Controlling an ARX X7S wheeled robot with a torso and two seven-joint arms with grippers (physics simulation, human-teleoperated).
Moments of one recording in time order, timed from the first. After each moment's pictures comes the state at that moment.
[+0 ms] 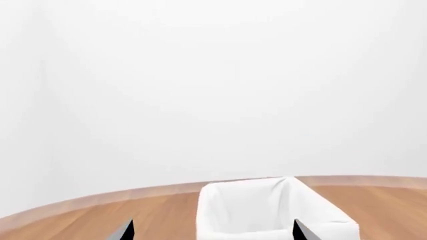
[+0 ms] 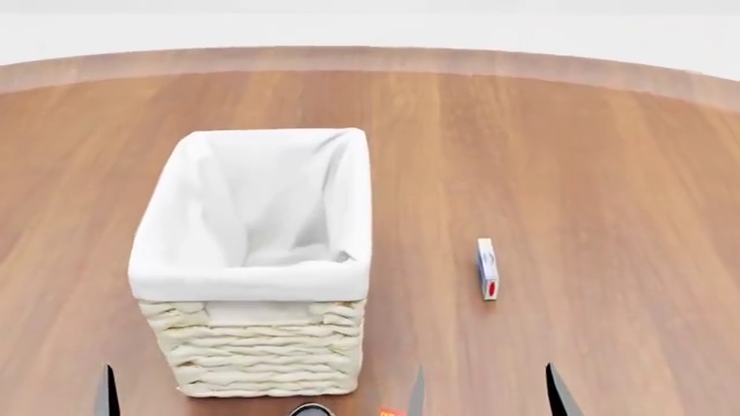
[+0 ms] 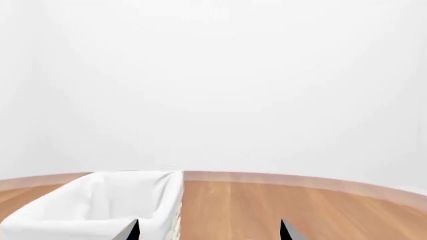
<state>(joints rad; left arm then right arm) 0.25 -0.15 0.15 0.72 0.03 -0.15 -0.21 -0.19 0.16 -0.14 -0.63 0.10 0.14 0.15</state>
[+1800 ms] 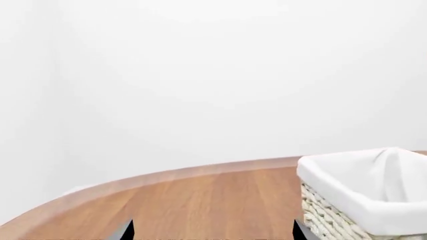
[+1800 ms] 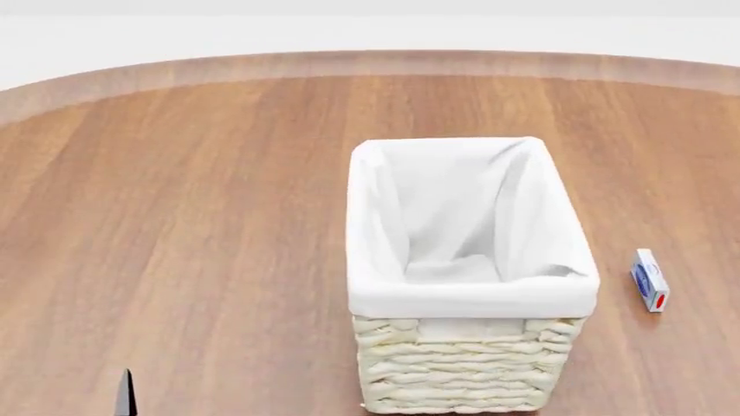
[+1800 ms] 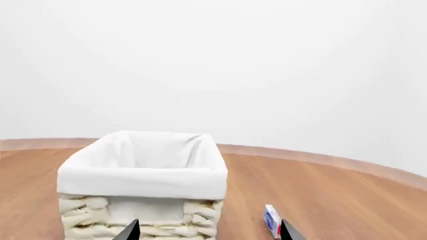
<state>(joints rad) 0.20 -0.21 0.19 0.60 -0.01 -0.16 -0.28 -0.41 0.33 0.10 -0.46 0.25 -0.13 0.10</state>
